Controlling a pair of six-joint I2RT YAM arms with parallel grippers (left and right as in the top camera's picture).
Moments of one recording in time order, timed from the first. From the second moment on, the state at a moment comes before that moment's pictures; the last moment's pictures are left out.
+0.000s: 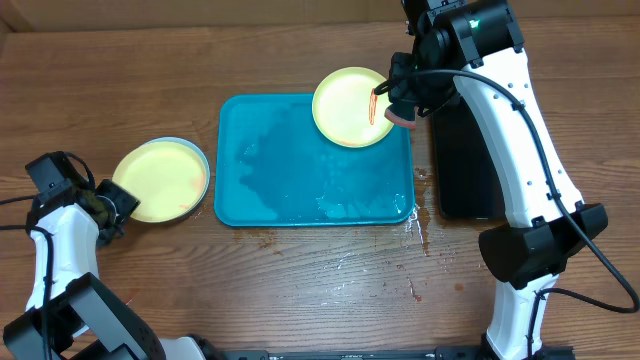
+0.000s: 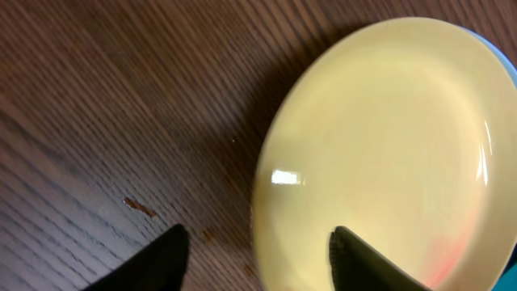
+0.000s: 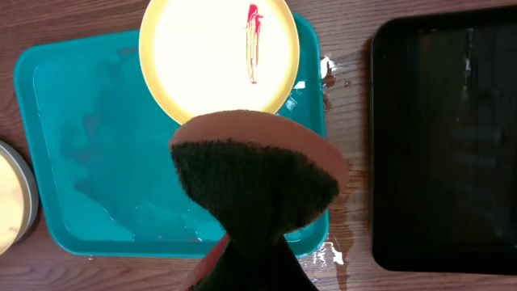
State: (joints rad) left arm 0.60 1.57 0.97 -0.59 0.07 -0.38; right arm 0.35 2.09 2.40 -1.58 -0.02 0.46
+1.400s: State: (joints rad) left arm -0.29 2.16 1.99 -0.91 0.15 -0.18; right arm 0.35 2.09 2.40 -1.59 -0.02 0.46
